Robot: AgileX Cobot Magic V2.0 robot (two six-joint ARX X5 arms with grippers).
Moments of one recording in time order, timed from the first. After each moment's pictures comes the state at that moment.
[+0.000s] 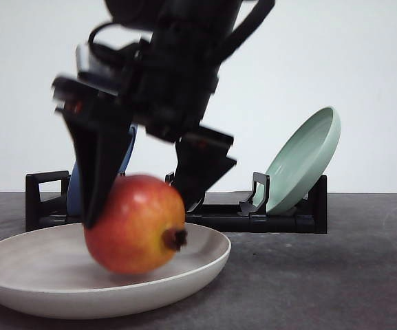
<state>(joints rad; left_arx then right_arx) -0.20 0.54 0.59 -0.54 0.08 -0.10 0.95 1.84 1.34 -0.70 -0.13 0.21</state>
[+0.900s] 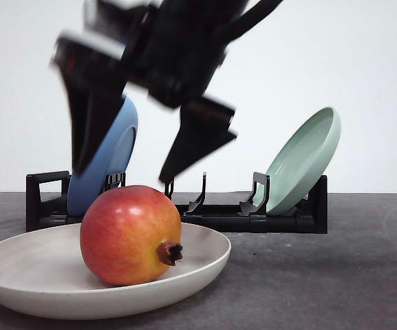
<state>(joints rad) -0.20 0.54 0.59 -0.54 0.08 -0.10 0.96 1.60 1.15 -0.45 -0.09 0.21</state>
